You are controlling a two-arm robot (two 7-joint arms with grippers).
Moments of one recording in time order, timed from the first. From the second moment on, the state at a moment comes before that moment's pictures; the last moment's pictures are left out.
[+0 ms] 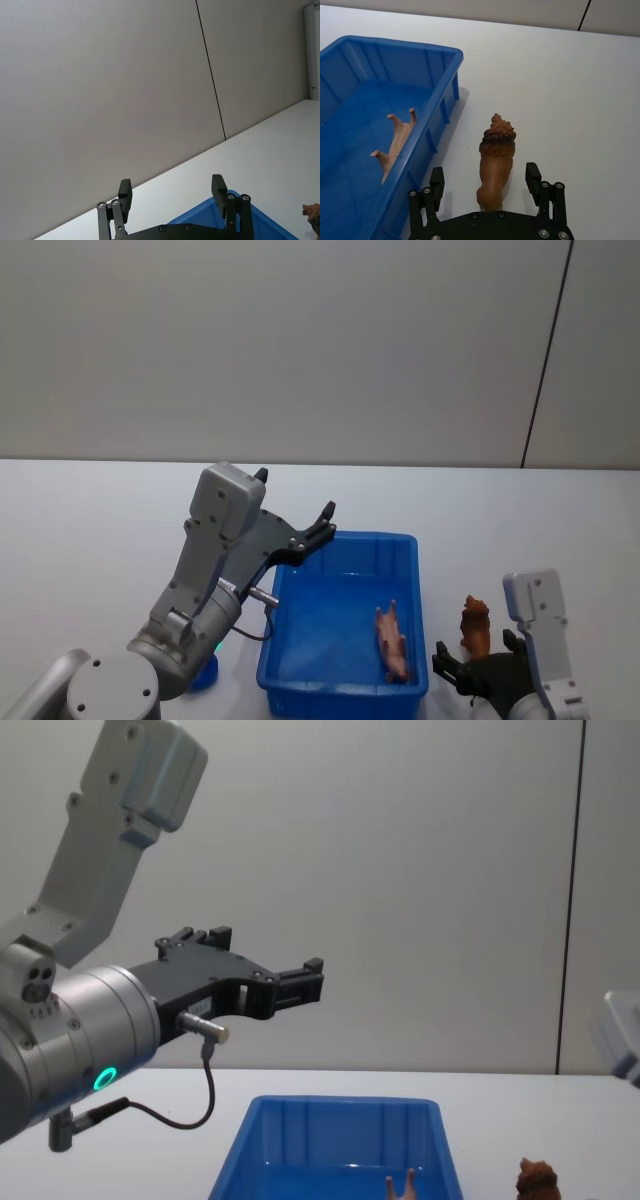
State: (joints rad) left arm -0.24 0.38 0.45 -1.63 -0.20 0.01 -0.01; right arm -0.01 0.09 -0.30 -1.59 0.11 0.39 -0.12
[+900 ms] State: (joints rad) left arm -0.24 0.38 0.45 -1.63 -0.20 0.01 -0.01; right arm 0.03 0.05 -0.29 -1.53 0.11 0.40 -0.14
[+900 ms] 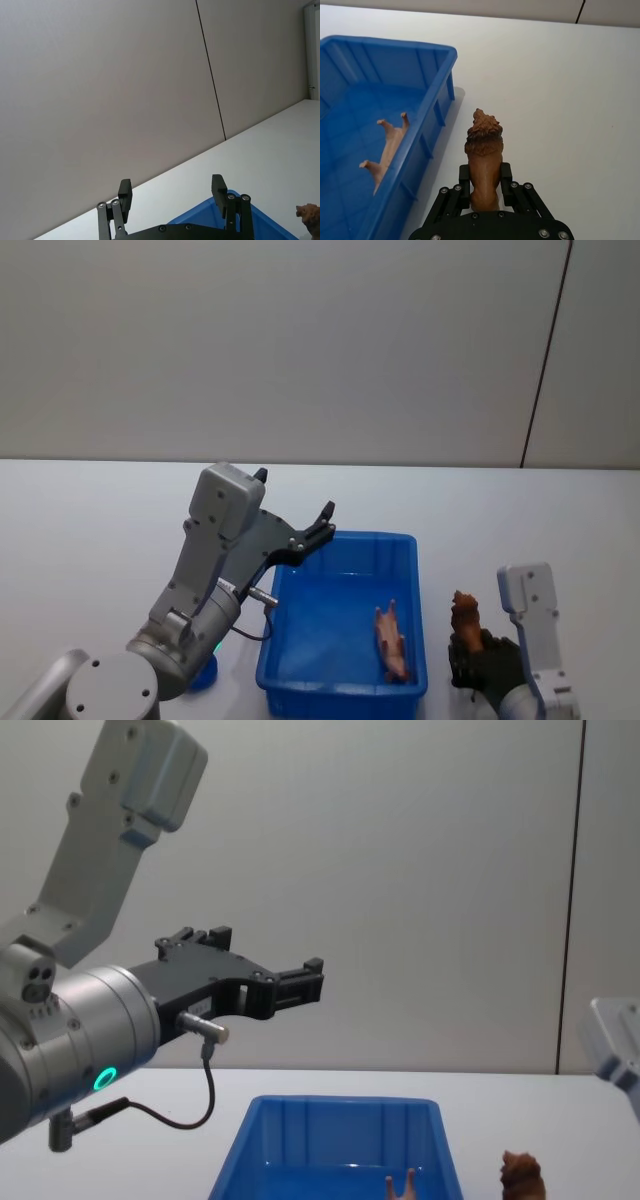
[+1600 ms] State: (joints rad) left arm -0.24 0.38 0.45 -1.63 -0.20 0.01 -0.01; right arm 0.04 0.05 -0.30 -1.62 0.07 0.32 -0.07
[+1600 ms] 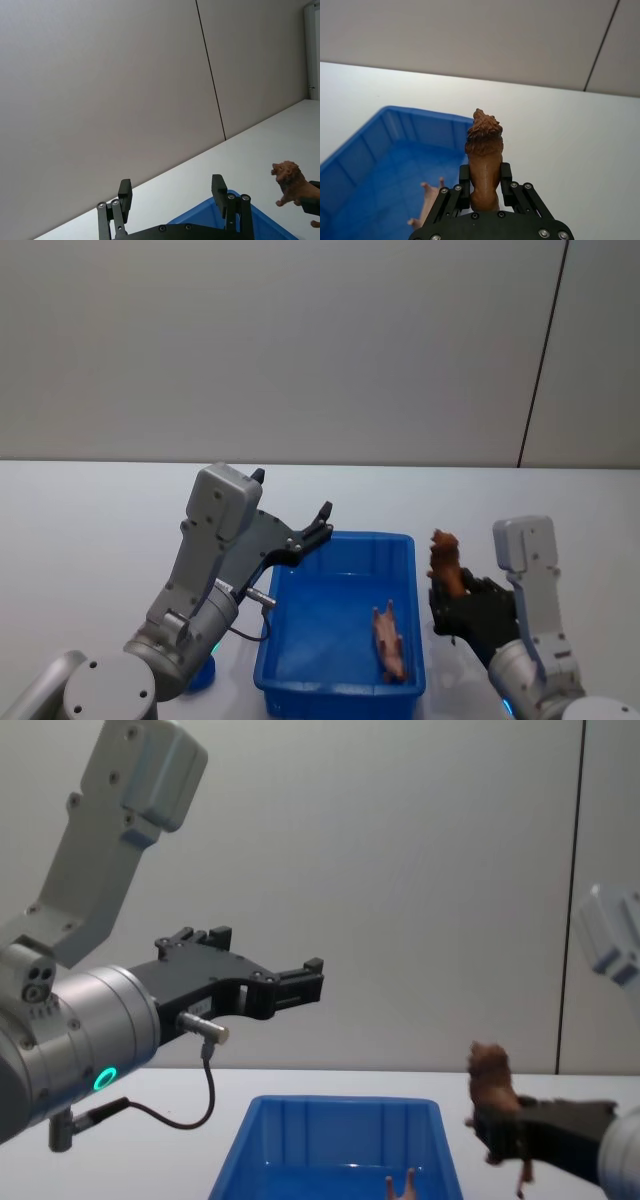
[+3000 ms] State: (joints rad) left arm -0.24 0.38 0.45 -1.63 -0.20 0.01 -0.01; right arm 0.15 -0.01 -0.31 -1.51 0.05 0.21 0.05
